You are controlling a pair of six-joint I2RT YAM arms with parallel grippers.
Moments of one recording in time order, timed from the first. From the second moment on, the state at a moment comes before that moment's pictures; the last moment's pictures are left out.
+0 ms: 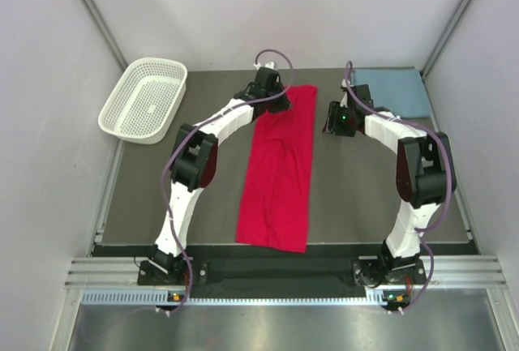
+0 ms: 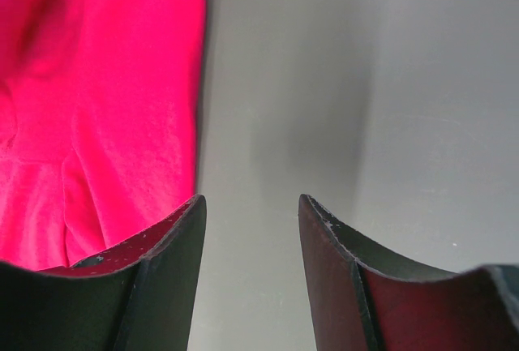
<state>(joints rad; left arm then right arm) -0.51 2.35 1.99 -0.23 0.09 -0.68 0.20 1.87 1.28 -0.28 -0.15 0.32</state>
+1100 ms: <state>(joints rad) -0.19 2.55 2.07 0.00 0.46 -0.55 0.15 1.85 1.25 -0.31 -0.16 0.31</state>
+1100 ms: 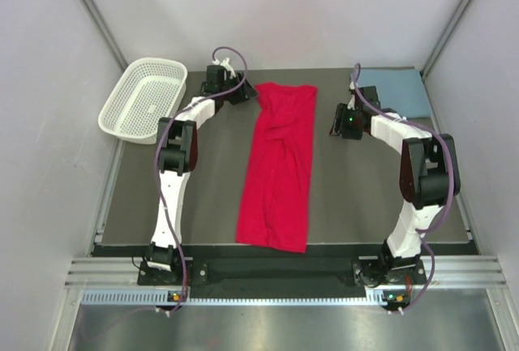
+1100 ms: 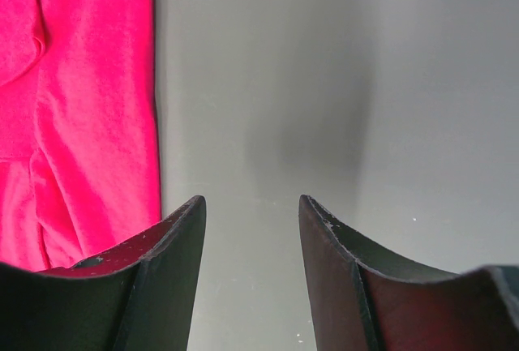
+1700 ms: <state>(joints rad) -0.20 2.68 2.16 0.13 0.43 -0.69 0.14 1.85 1.25 -0.31 -0.17 0.31</state>
